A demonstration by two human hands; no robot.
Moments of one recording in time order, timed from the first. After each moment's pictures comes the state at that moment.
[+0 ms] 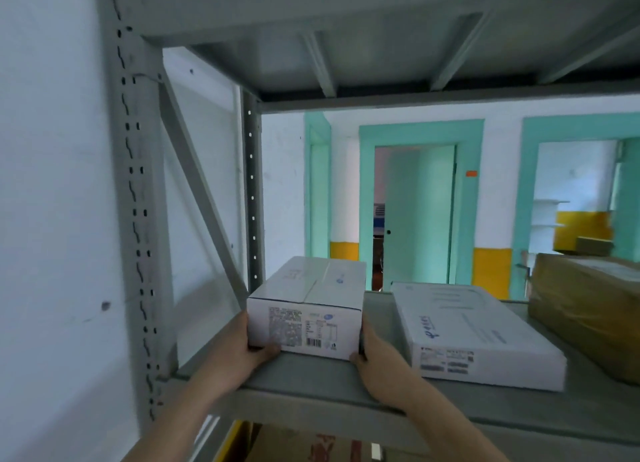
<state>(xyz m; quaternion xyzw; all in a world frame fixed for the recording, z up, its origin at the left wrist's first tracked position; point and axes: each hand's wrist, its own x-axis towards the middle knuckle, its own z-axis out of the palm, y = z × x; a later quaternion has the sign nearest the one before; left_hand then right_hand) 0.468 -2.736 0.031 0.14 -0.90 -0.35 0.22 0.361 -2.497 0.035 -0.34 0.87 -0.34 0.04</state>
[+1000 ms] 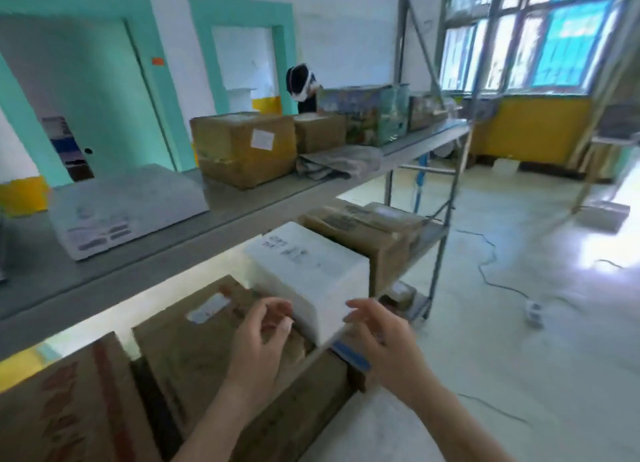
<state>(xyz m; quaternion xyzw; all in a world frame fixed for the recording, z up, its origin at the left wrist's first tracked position) 0.530 -2.339 -0.116 -0.22 -0.79 -0.57 0.01 0.626 -2.144 -0.122 0.08 0.86 -0.45 -0.22</state>
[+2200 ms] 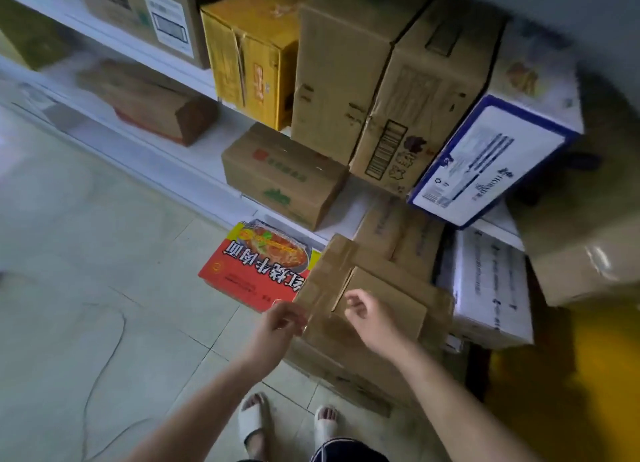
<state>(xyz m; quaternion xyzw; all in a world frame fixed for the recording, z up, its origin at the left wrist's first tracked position) 0.947 -1.830 -0.356 -0.66 -0.37 -0.05 -0.65 1.121 -1.973 -0.346 0.86 0.27 -0.35 -0.27</state>
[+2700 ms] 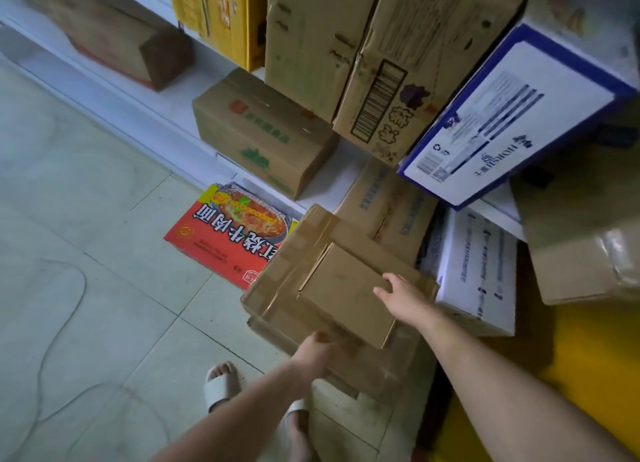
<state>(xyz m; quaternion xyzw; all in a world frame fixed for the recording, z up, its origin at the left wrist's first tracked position) 1.037 -1.959 -0.458 -0.44 -0.45 0.19 -0.75 1.250 -2.032 -0.410 0.89 0.20 -0.40 -0.04</state>
